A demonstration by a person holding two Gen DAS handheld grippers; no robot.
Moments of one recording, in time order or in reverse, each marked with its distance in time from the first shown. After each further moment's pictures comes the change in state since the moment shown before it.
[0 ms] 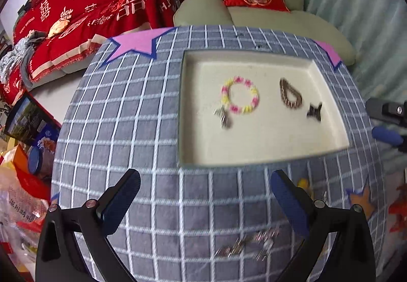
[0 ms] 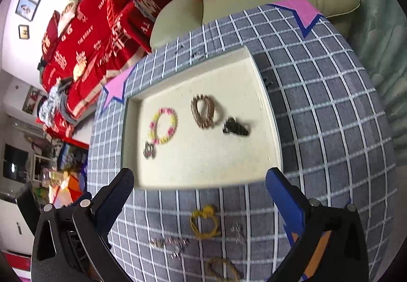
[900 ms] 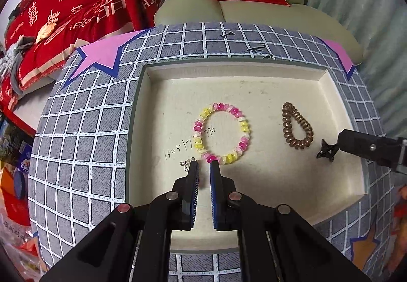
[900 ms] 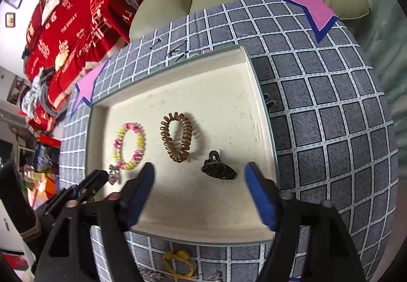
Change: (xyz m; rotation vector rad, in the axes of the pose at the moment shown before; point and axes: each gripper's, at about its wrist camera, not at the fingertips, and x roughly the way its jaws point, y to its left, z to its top) left arm 0.026 -0.035 0.091 0.006 0.012 -0.022; right arm 0.068 -0.016 0.052 -0.017 0.038 -0.076
